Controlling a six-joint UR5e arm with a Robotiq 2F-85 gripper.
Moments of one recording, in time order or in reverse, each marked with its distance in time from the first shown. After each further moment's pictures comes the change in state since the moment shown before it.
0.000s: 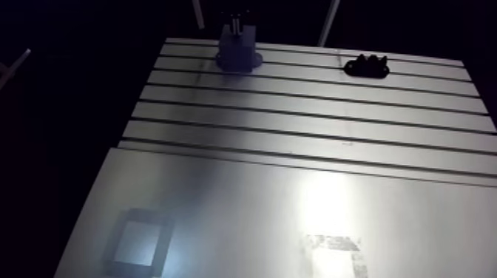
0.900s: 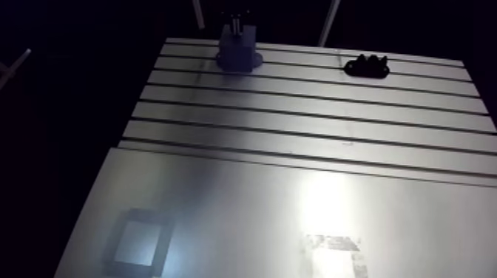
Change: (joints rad) arm 0.001 0.000 0.007 -0.020 0.000 -0.012
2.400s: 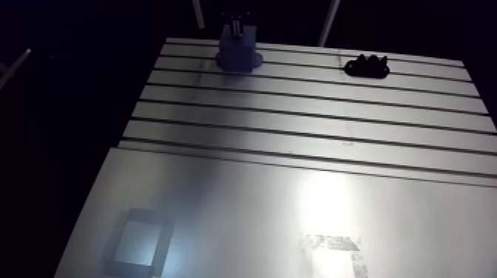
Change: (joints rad) arm 0.000 0.000 0.007 -0.009 0.000 -0.002
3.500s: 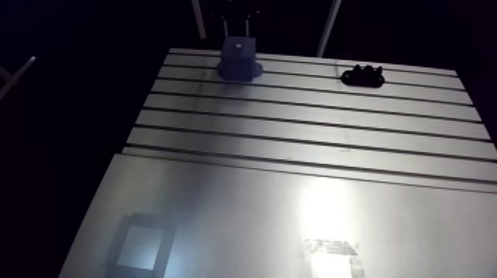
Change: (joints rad) arm 0.001 -0.038 -0.006 0.024 -0.003 0.001
